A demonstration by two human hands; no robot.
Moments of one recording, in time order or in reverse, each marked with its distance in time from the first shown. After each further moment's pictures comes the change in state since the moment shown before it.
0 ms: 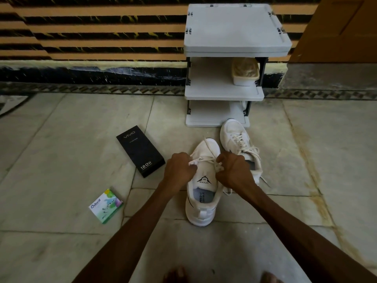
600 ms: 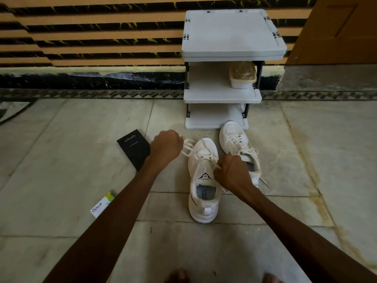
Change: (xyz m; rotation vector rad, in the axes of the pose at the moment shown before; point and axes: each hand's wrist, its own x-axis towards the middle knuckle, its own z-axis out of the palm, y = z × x) left_hand 0.043 0.008 -0.060 0.201 0.121 -0.042; right_hand 0.006 0.000 0.006 -0.177 0.060 -0.064
